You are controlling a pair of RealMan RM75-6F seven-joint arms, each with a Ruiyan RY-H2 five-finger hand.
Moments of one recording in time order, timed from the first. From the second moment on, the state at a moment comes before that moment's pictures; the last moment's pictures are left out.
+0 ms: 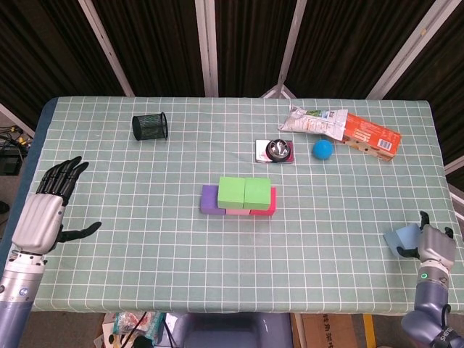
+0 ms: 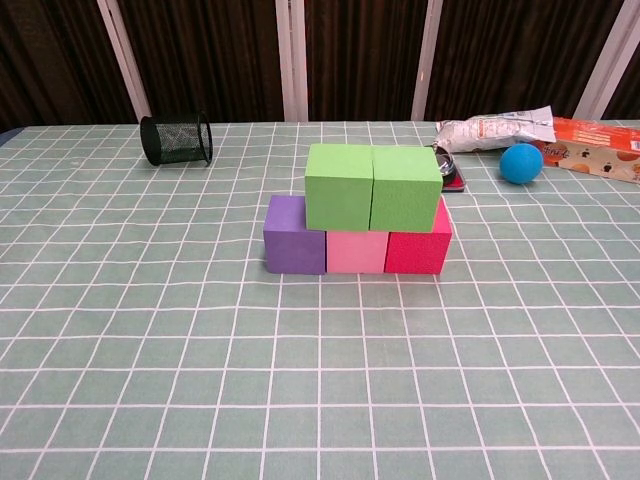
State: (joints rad) left arm -0.36 -0.99 -0.08 -2.13 1.34 1.49 0.20; right arm 0.33 -1.26 0.23 -1.54 -0.51 1.12 -0.42
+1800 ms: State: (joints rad) left arm -0.32 -0.99 -0.13 -2.14 1.35 1.44 0.21; right arm 0.47 -1.20 0.08 -1.38 -1.43 0.86 0.12
